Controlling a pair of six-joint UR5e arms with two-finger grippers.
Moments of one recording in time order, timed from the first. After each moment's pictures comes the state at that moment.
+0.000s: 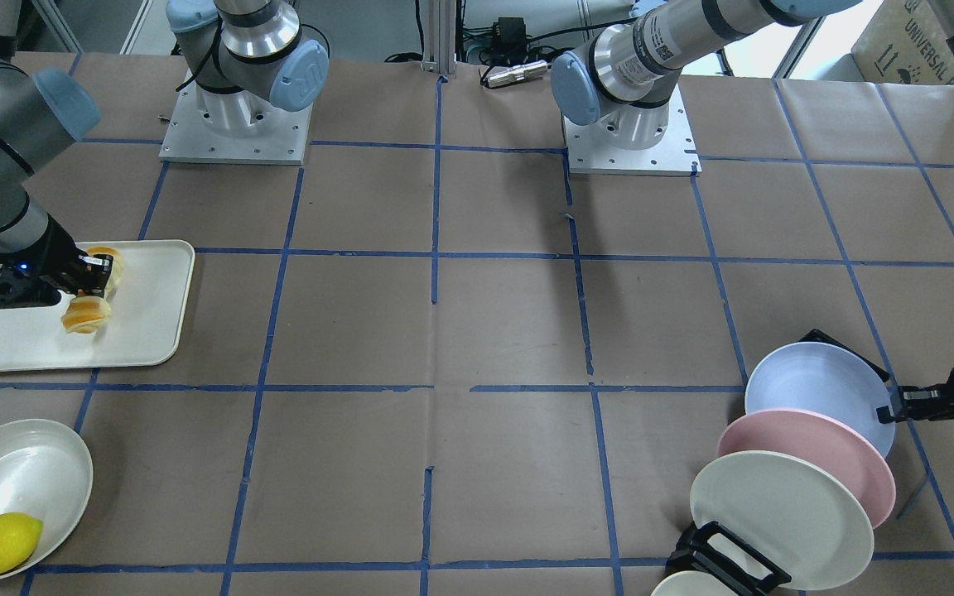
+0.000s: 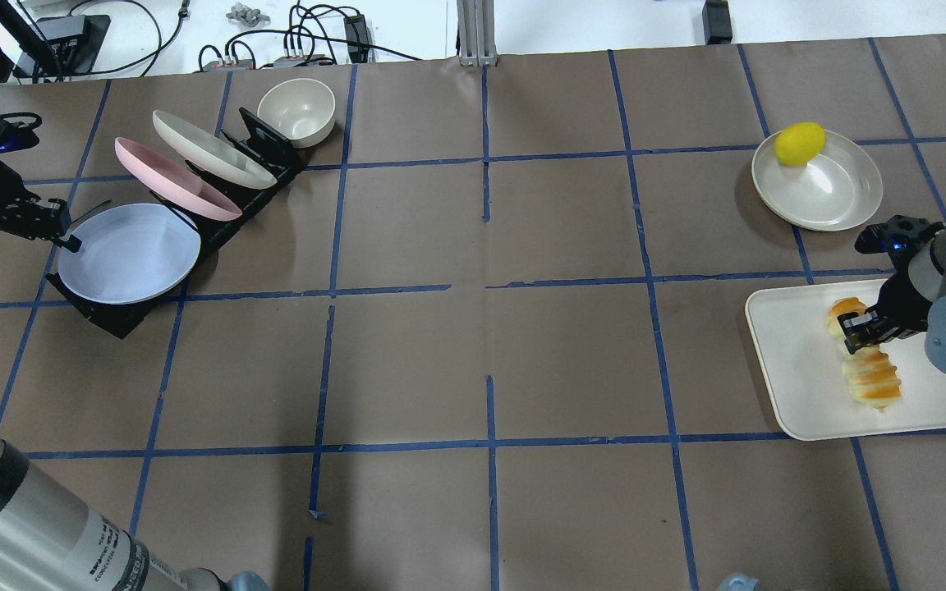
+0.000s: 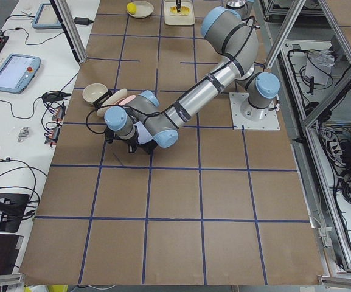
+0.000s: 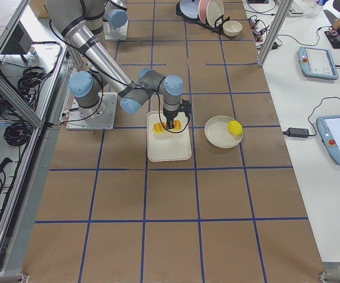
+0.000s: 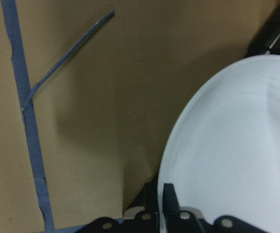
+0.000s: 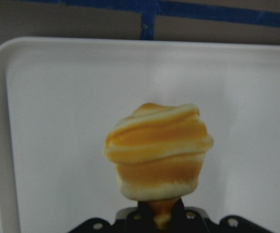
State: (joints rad) left arm -0.94 -2.19 -1.37 -1.33 1.48 0.69; right arm 1.00 -1.47 2.20 -2.31 -1.61 -0.67
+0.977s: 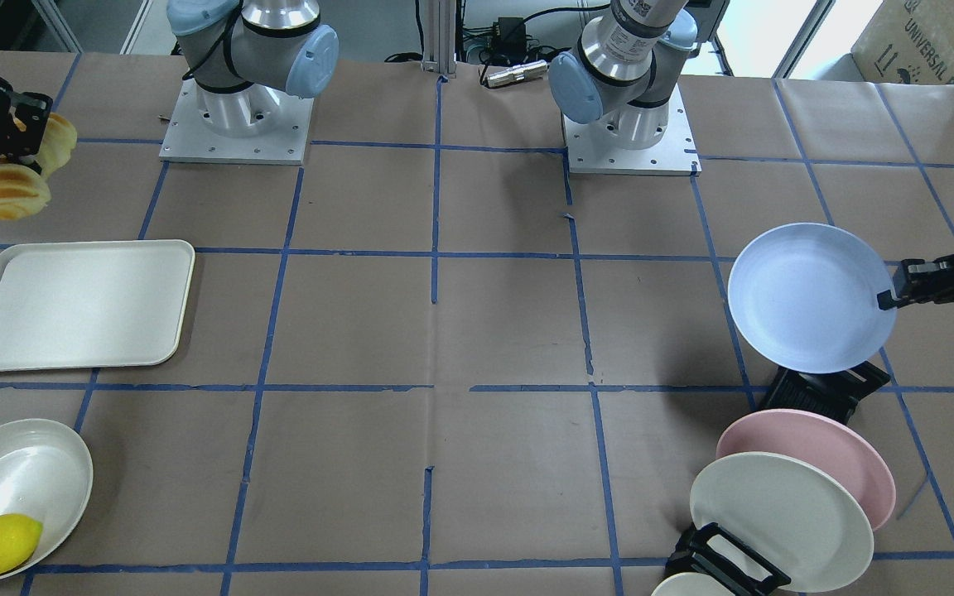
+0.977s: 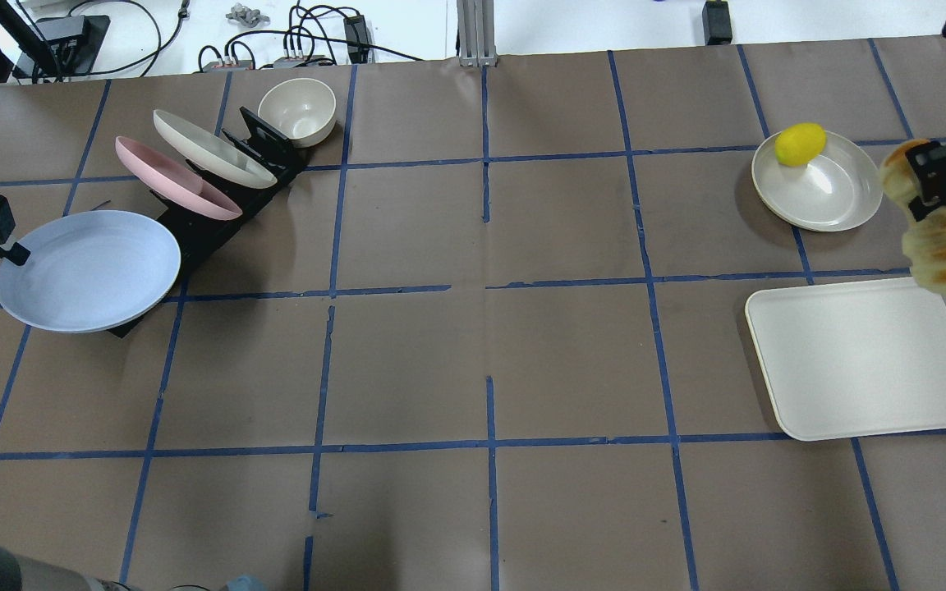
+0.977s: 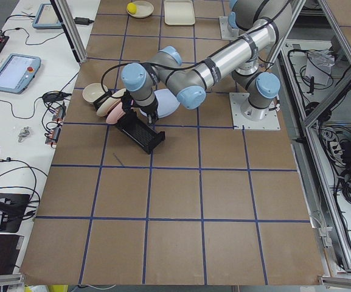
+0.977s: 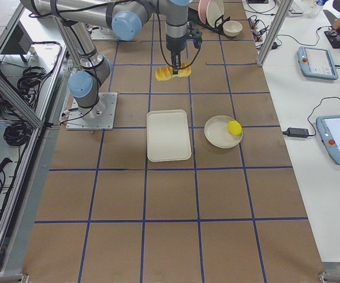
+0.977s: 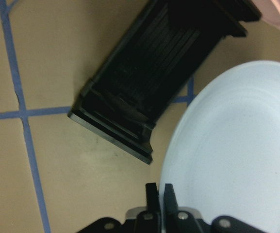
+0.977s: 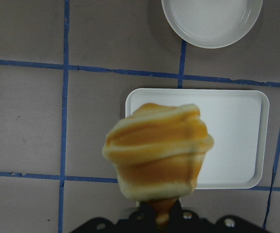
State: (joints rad) left arm -0.96 -1.81 -1.54 -1.61 1.52 0.65; right arm 1.26 -1.71 1.63 -1.53 -1.61 -0.40
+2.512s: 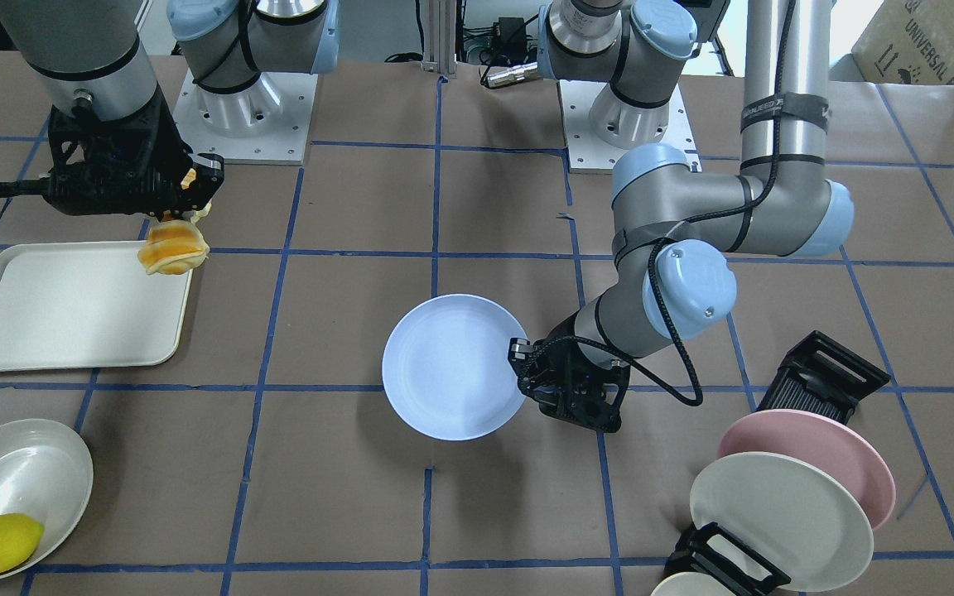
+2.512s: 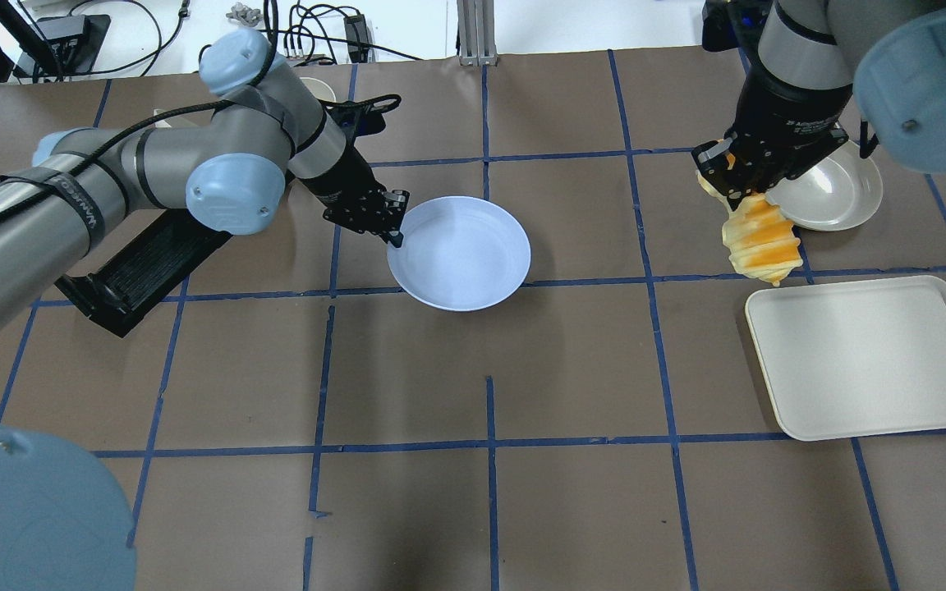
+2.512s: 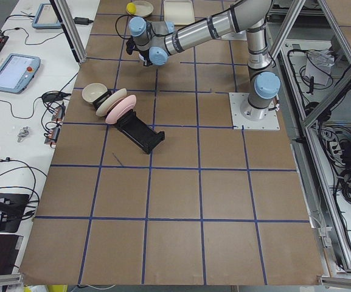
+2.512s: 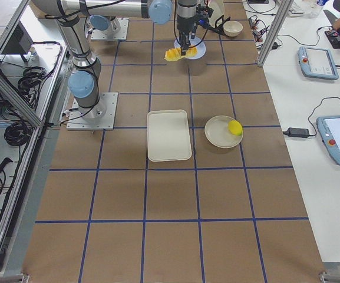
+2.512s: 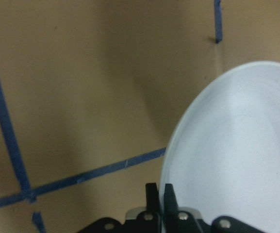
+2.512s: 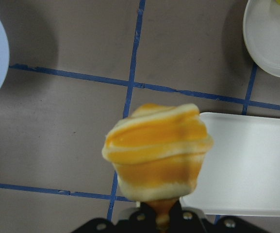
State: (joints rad) left arm -1.64 -2.02 -1.66 -1.10 1.23 0.14; right arm 1.57 -1.56 1.60 -1.60 -1.66 -0.17
